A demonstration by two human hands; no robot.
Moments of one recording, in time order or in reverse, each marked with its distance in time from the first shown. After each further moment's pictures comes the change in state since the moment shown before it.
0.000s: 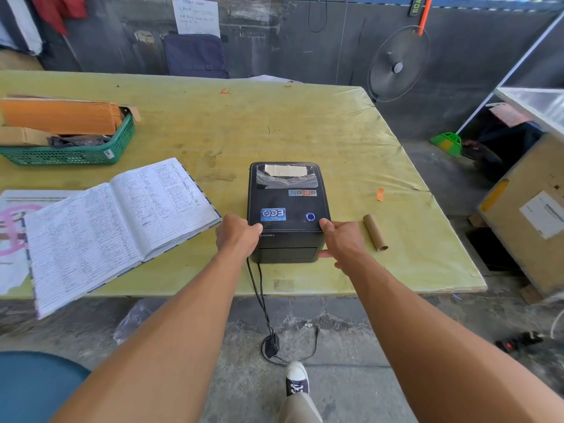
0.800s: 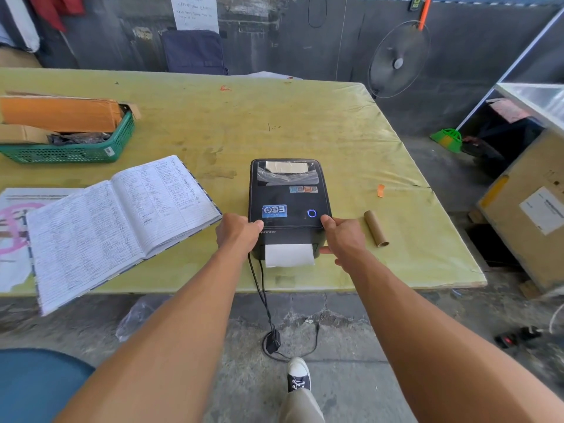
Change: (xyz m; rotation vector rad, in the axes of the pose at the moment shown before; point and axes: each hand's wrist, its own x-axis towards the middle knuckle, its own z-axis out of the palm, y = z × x) left_hand 0.001 -0.005 -0.003 -0.056 0.017 -0.047; right_hand 0.006 0.006 0.006 0.051 0.032 -0.012
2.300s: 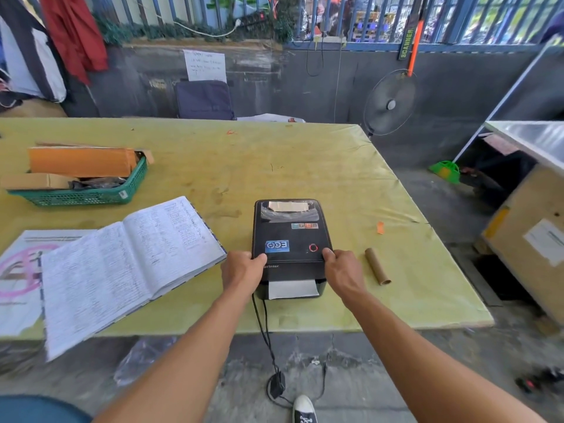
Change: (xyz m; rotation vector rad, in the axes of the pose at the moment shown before) left_hand -0.002 0.007 -0.002 0.077 0.017 0.174; right_hand 0.010 -0.010 -0.001 -0.137 0.066 -0.218
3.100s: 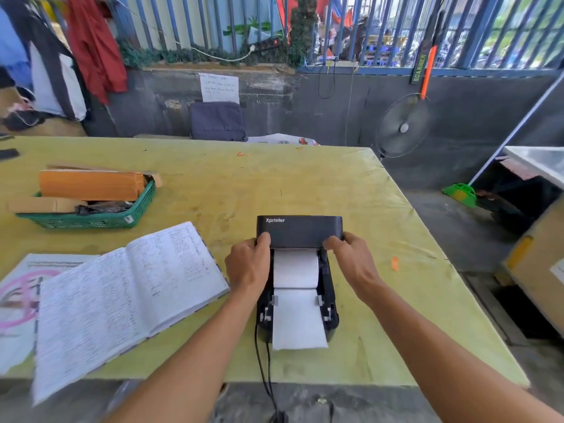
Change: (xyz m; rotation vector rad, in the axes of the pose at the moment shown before) left_hand 0.039 0.077 -0.010 -0.211 0.175 0.115; right_hand 0.036 -0.093 -0.042 0.262 -0.137 -0.177
